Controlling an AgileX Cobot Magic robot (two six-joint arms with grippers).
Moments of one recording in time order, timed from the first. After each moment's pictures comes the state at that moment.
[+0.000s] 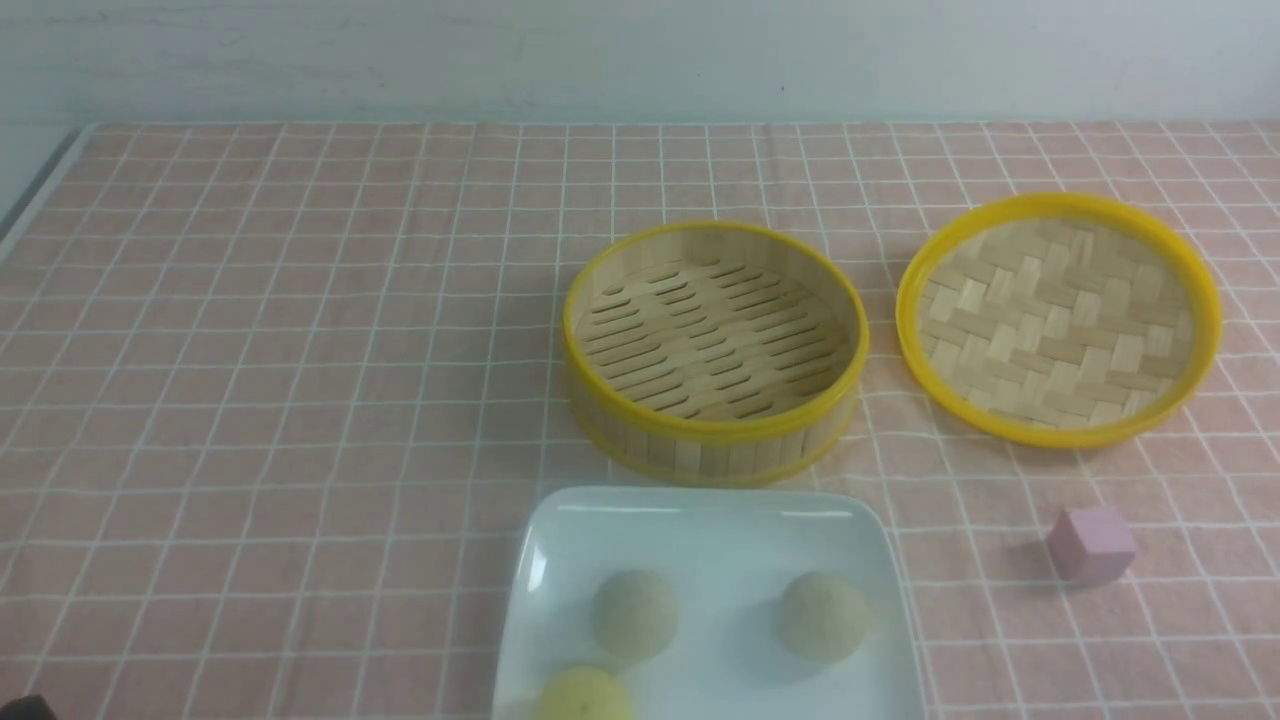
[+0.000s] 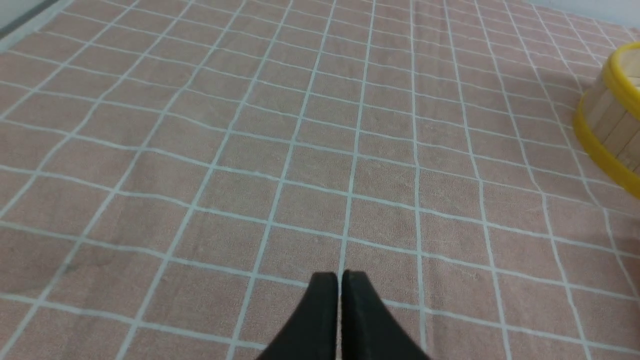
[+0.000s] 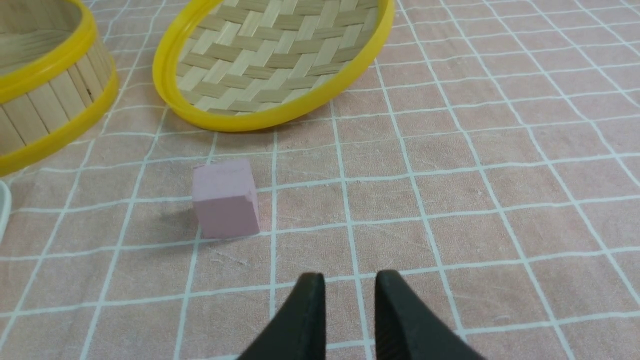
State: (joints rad) right arm 0.00 -0.01 0.01 -0.10 0.40 0.17; left arm -0.06 -0.01 0.02 0.18 0.37 -0.37
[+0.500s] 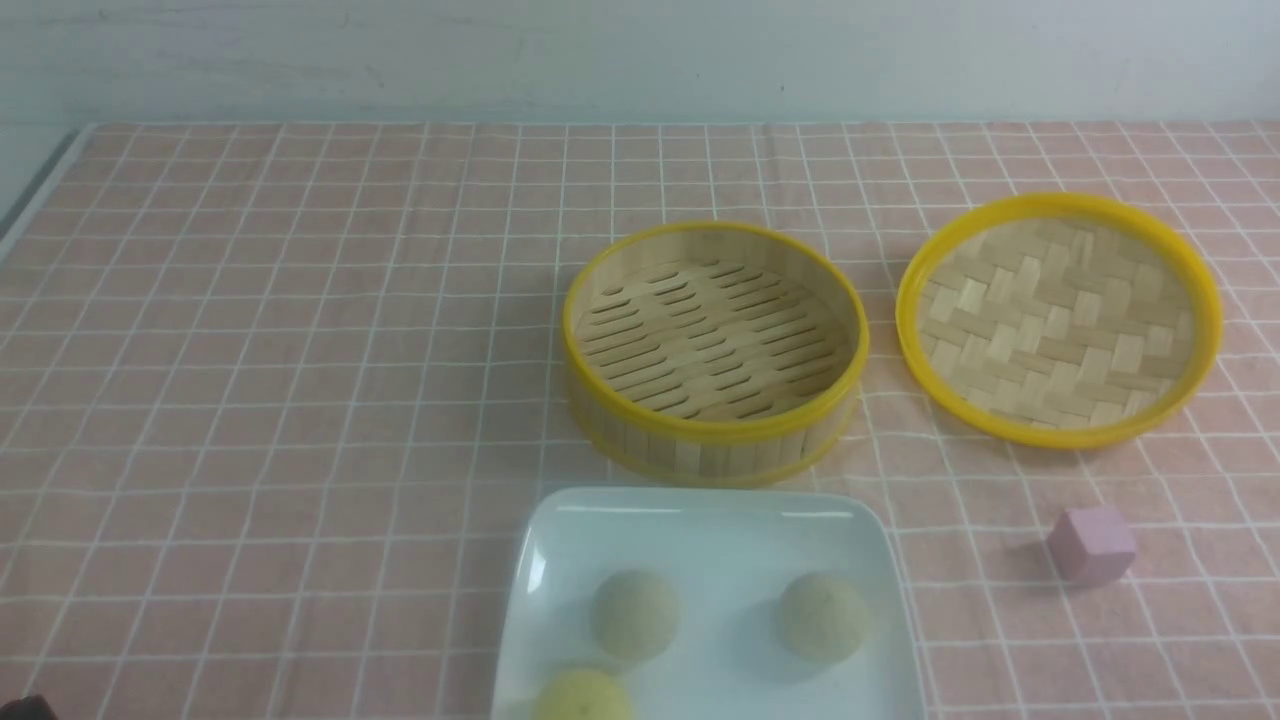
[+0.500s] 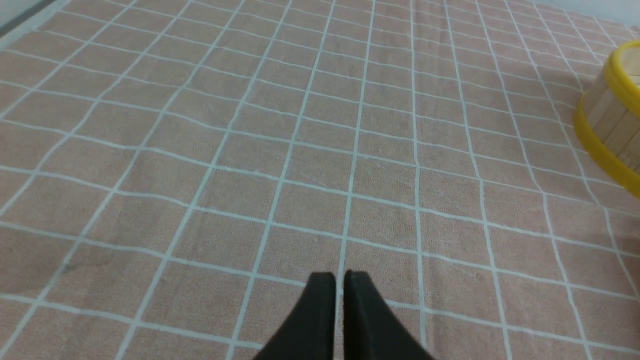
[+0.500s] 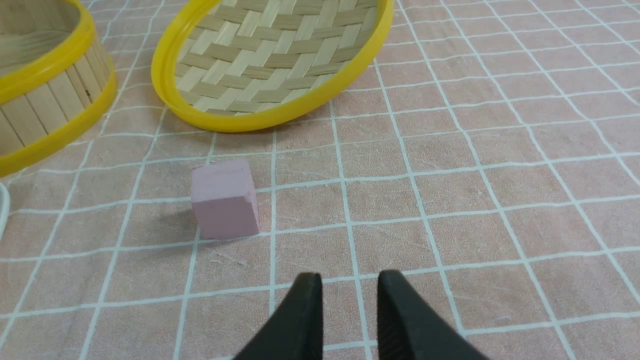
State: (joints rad) right arm 0.00 -0.01 0.01 -0.10 0.40 0.17; left arm -0.06 -0.01 0.02 0.18 0.37 -0.37
